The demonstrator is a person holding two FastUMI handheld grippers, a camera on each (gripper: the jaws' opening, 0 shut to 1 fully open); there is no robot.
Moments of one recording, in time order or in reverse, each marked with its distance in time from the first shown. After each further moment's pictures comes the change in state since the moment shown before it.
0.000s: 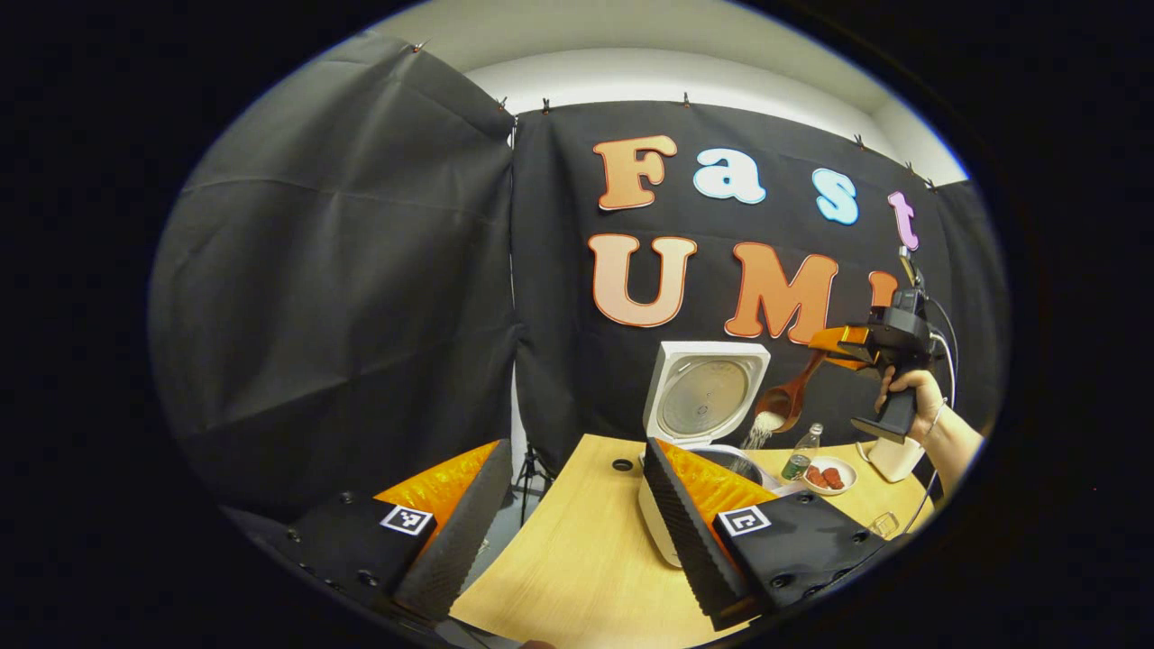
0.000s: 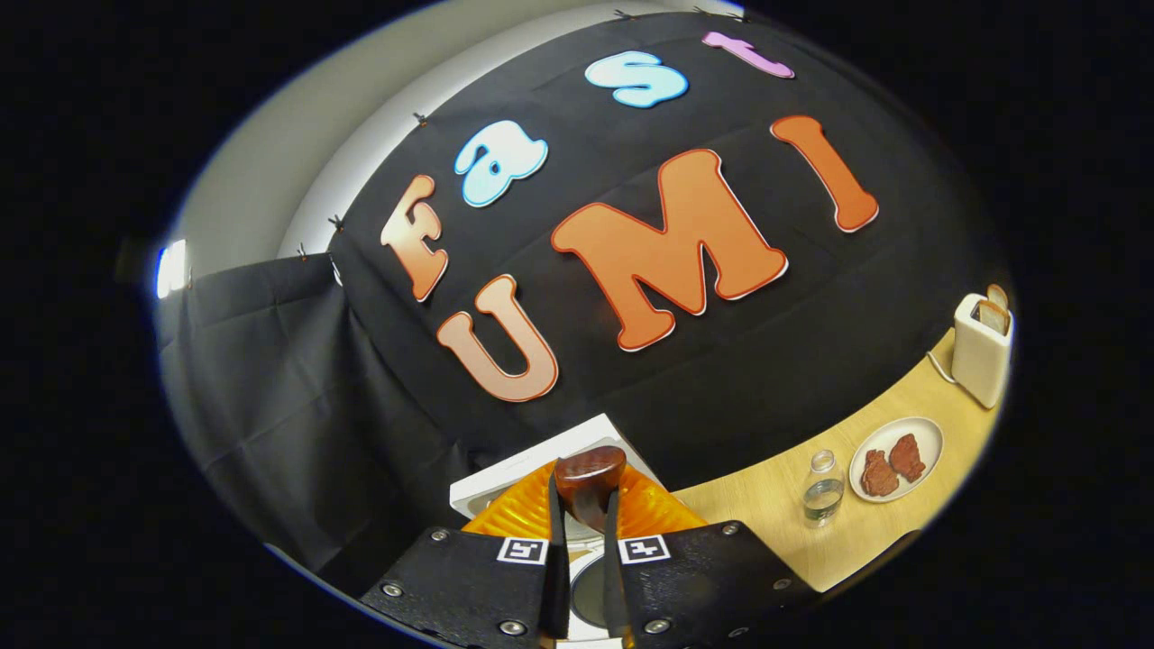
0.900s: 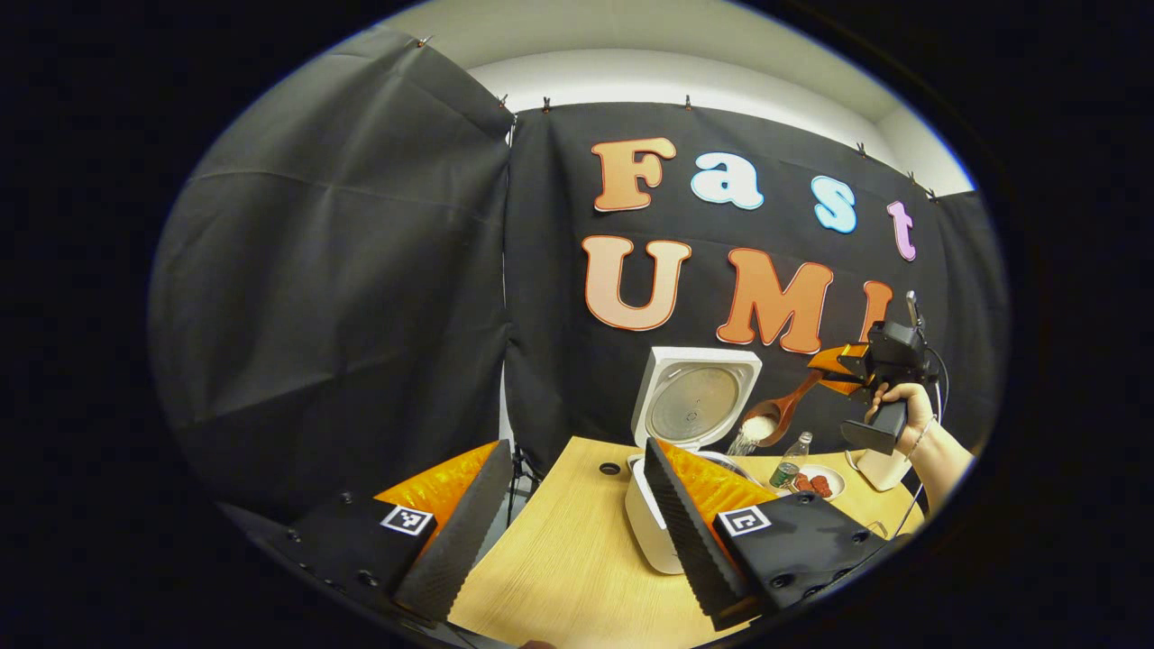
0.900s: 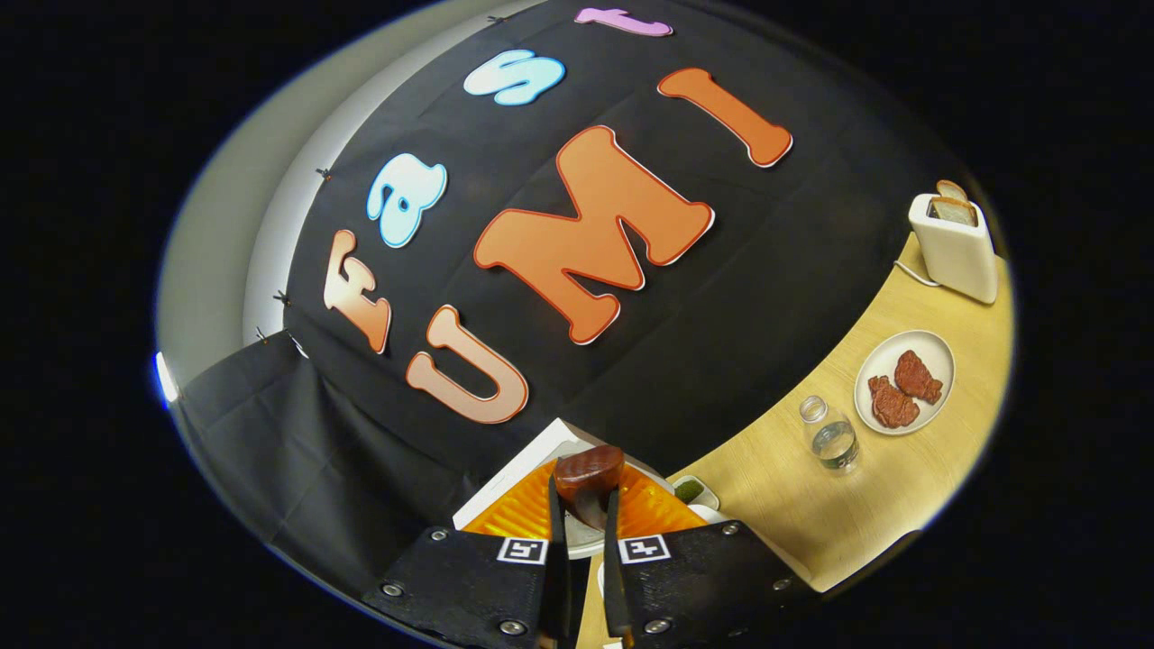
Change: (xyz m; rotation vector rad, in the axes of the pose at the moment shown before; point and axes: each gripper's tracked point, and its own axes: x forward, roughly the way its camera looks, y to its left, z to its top) left arm 0.008 -0.009 0.004 -0.047 0.001 -0.031; right arm 0.006 -0.048 -0.008 0.318 0.034 -0.084
